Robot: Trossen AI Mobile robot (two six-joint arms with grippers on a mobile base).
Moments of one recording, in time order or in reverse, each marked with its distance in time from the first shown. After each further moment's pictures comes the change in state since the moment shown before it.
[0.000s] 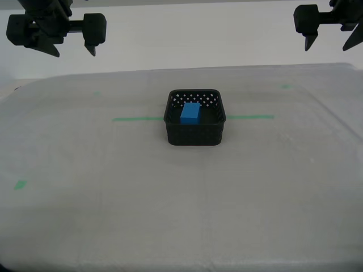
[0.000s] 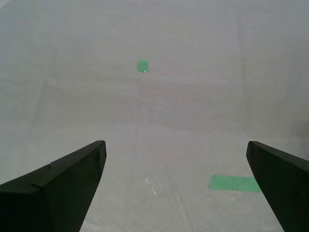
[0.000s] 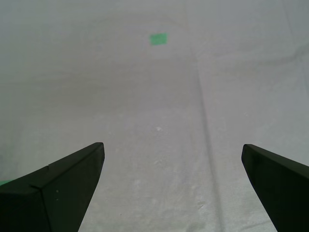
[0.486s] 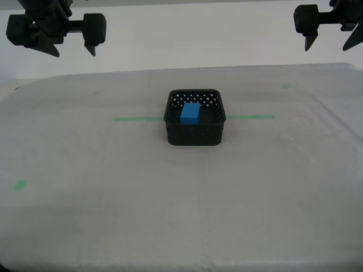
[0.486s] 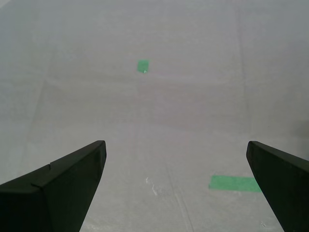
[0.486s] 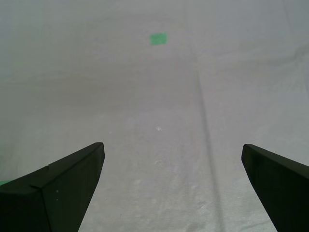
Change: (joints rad) arm 0 0.000 0.000 0.000 0.000 0.000 0.000; arm 1 0.000 0.000 0.000 0.001 0.000 0.000
